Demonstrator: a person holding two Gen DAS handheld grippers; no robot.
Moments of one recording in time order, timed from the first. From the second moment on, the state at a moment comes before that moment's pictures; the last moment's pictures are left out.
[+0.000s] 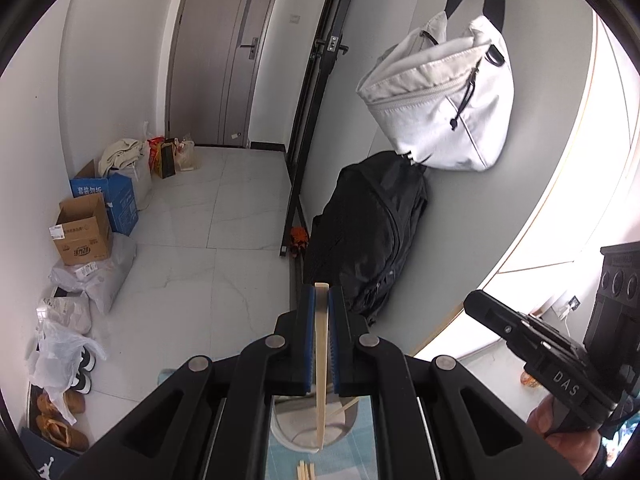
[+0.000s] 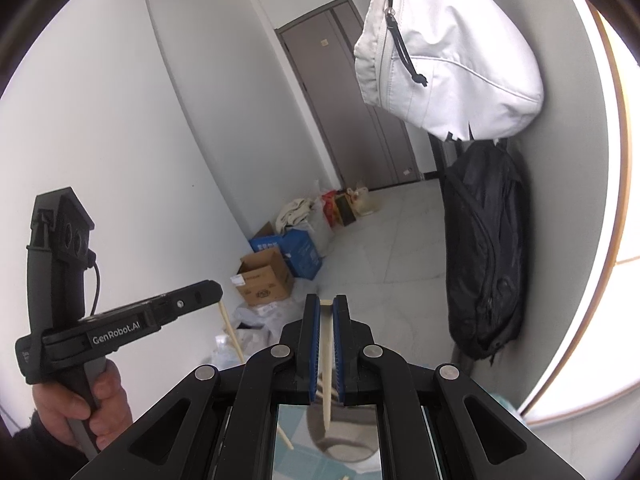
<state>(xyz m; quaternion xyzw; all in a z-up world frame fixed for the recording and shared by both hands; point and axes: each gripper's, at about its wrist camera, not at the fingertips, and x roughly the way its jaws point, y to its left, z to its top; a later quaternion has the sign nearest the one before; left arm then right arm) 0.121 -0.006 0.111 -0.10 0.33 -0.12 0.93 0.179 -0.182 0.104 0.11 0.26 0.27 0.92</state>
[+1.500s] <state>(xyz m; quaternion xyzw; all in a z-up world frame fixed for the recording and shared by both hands) 0.163 -0.005 0.035 -0.11 0.38 -0.19 0.90 0.230 -0.136 0.021 0.06 0.35 0.29 0.89</state>
